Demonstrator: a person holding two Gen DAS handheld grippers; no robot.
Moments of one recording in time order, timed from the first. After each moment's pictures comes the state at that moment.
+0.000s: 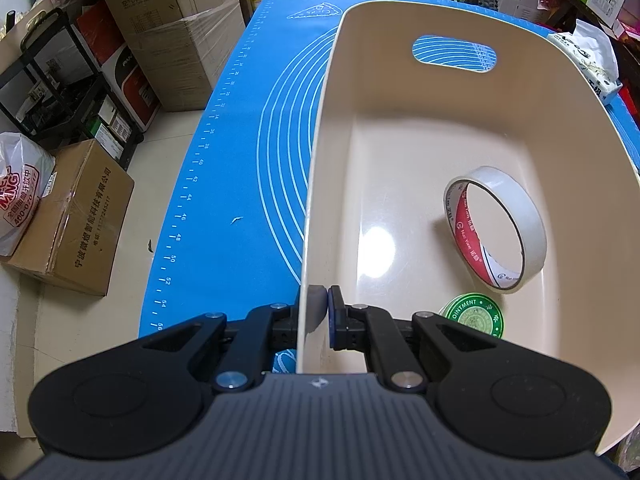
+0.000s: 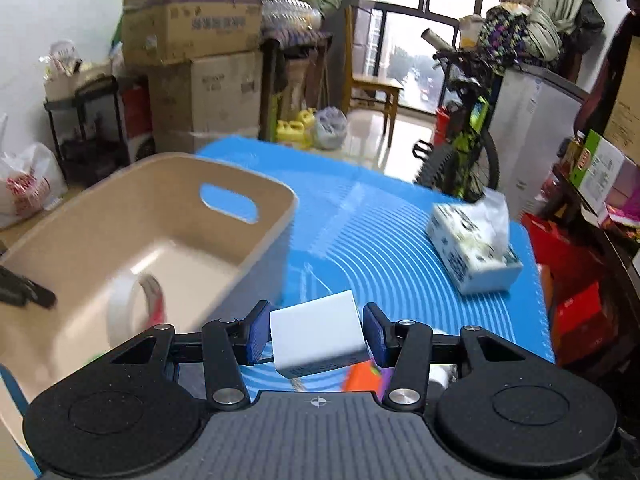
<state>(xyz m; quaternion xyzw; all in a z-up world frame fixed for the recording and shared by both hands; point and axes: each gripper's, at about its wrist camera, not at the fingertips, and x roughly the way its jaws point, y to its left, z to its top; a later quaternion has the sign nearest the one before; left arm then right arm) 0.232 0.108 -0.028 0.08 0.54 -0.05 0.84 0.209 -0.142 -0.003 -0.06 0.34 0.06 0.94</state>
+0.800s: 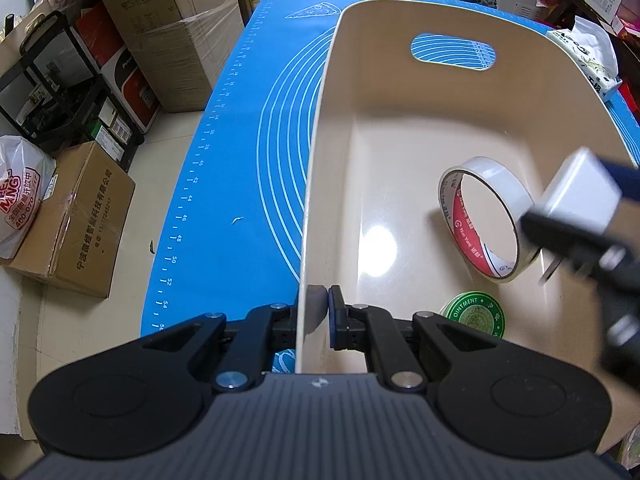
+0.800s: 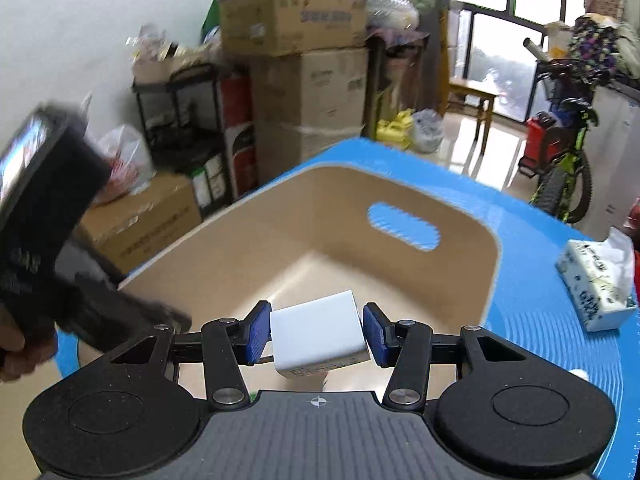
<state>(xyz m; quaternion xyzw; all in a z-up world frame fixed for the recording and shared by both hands) 0.232 0.108 -0.026 0.09 0.54 -0.05 0.84 0.219 -0.024 -0.003 -0.07 0.36 0.18 0.91</state>
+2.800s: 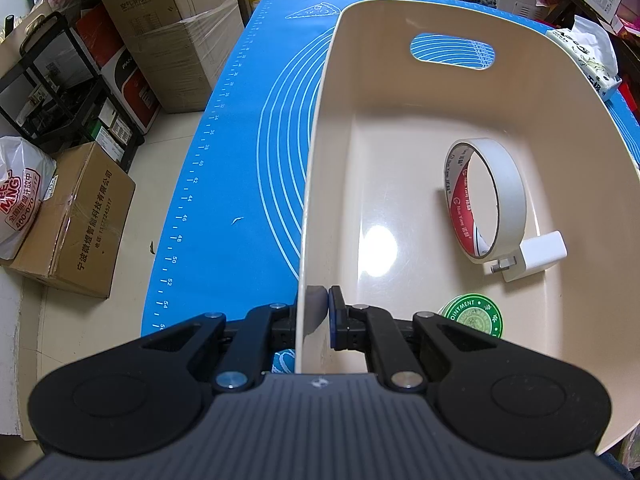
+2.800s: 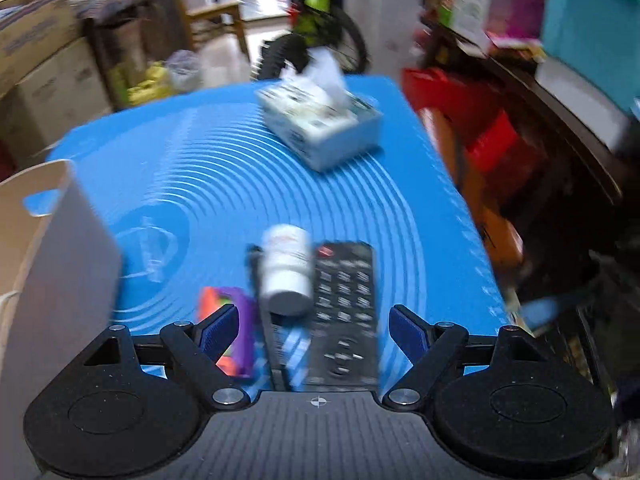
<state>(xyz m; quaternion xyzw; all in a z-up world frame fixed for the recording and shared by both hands) 0.233 0.106 -0.027 0.09 0.54 -0.05 0.84 0.232 -0.256 -0.058 0.10 0.46 -0.14 0.87</state>
